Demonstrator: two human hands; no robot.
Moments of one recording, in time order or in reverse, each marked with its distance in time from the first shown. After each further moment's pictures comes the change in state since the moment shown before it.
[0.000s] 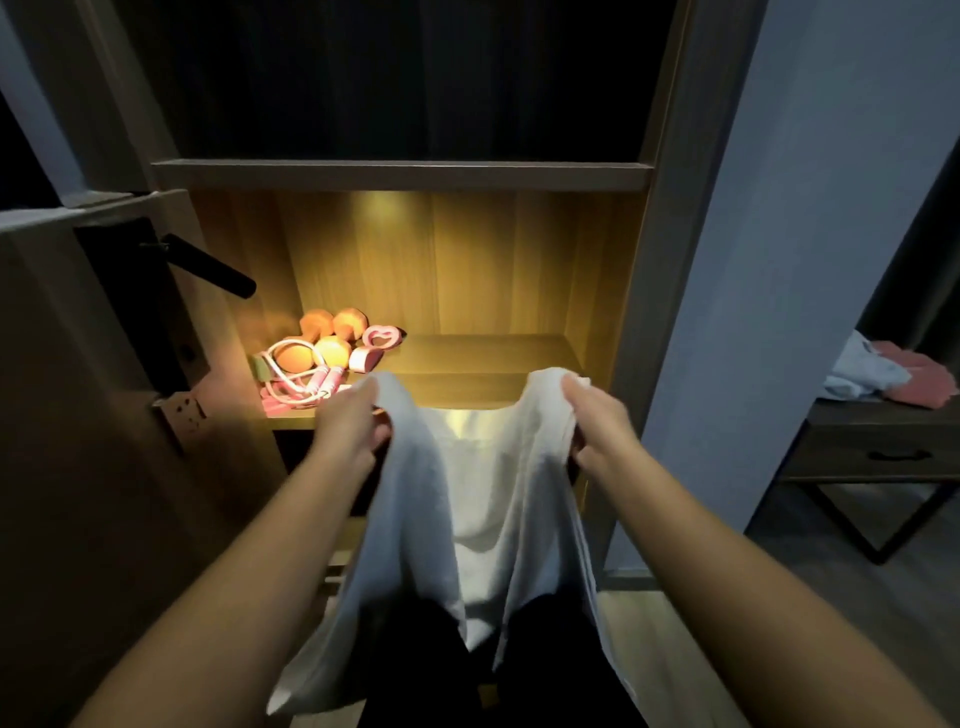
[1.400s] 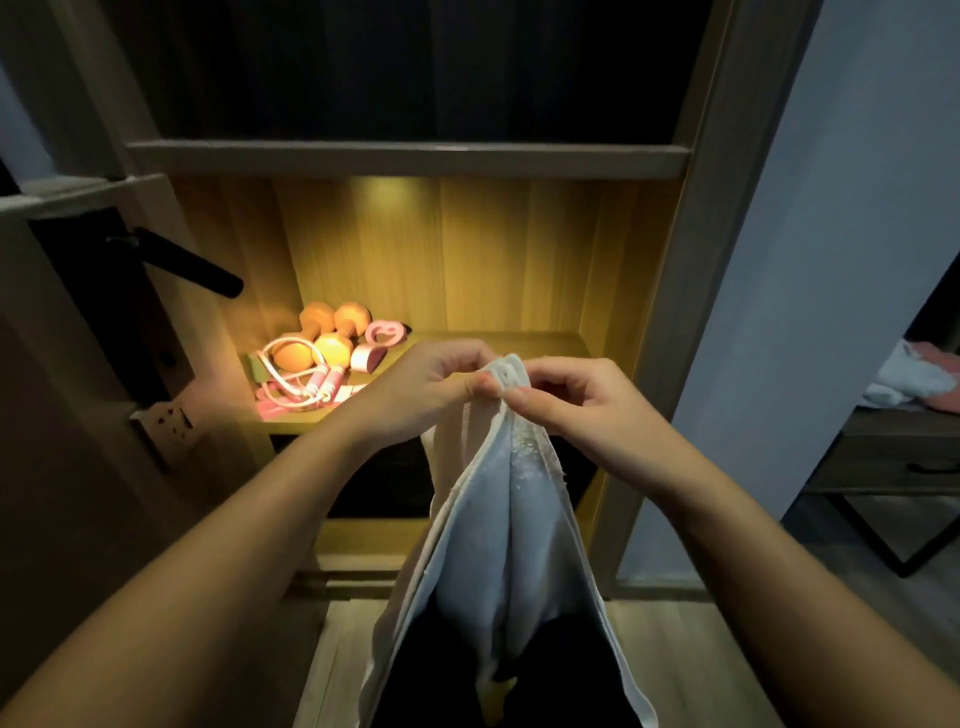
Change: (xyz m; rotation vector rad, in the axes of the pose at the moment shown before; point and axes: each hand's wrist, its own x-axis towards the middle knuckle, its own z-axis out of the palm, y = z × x) left_hand -0.003 0.035 0.042 0.856 -0.998 0.691; right_hand -0.063 -0.054 0.021 -0.654 -0.743 -0.658
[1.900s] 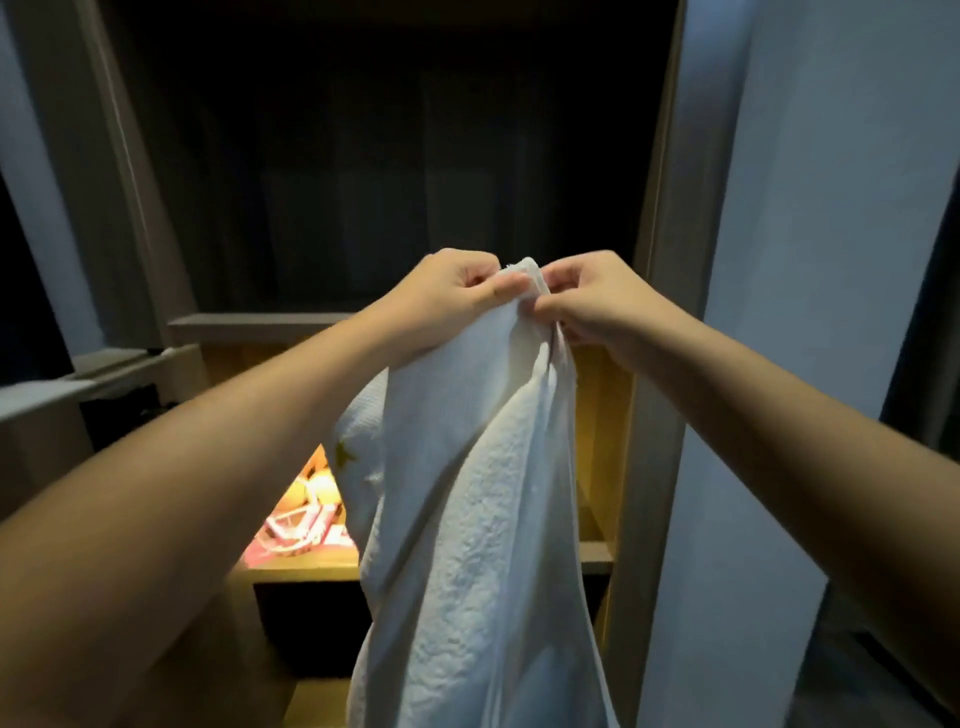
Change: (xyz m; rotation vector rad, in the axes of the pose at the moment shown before) left_hand 0.117 0.130 -0.101 0.359 0.260 0.227; right_hand 0.104 -0.135 -0.094 -0.362 0.349 -0.005
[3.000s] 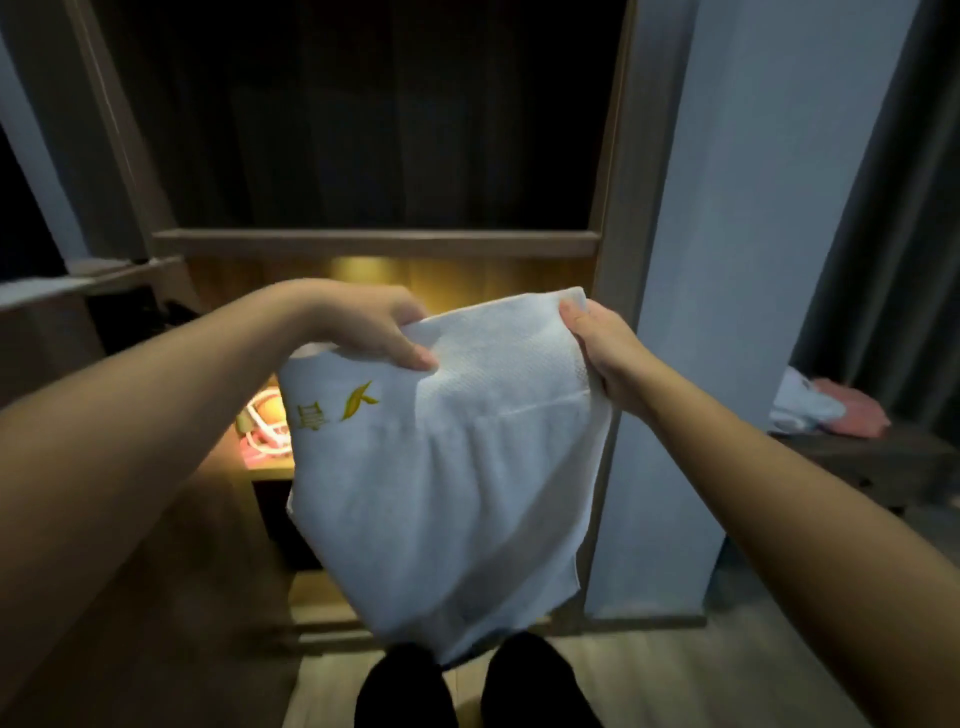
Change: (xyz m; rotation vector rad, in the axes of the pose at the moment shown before) left_hand -0.103 0.018 -0.007 0.163 -0.727 -0.371; right_hand -0.097 0.098 0.021 0.315 0.030 0.322
